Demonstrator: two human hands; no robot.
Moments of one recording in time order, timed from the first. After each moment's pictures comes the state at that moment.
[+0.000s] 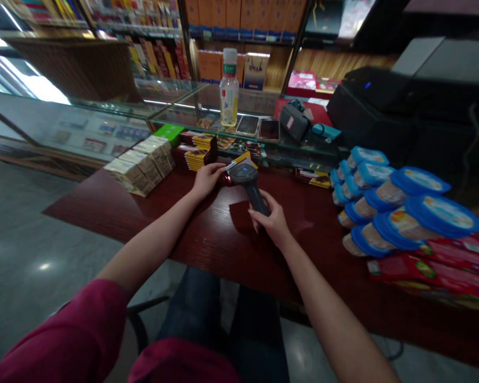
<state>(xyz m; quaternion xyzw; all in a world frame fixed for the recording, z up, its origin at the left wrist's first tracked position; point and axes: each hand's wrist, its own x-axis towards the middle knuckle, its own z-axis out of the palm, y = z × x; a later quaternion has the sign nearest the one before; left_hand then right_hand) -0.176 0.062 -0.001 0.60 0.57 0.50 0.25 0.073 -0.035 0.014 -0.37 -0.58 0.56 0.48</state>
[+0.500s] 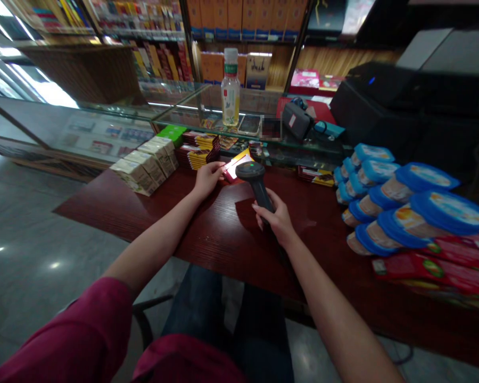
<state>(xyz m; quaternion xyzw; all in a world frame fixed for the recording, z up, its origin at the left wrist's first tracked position) -0.174 0.054 0.006 0.58 0.57 0.51 0.26 0.074 -0.034 0.017 -0.37 -0.55 0.57 0.49</state>
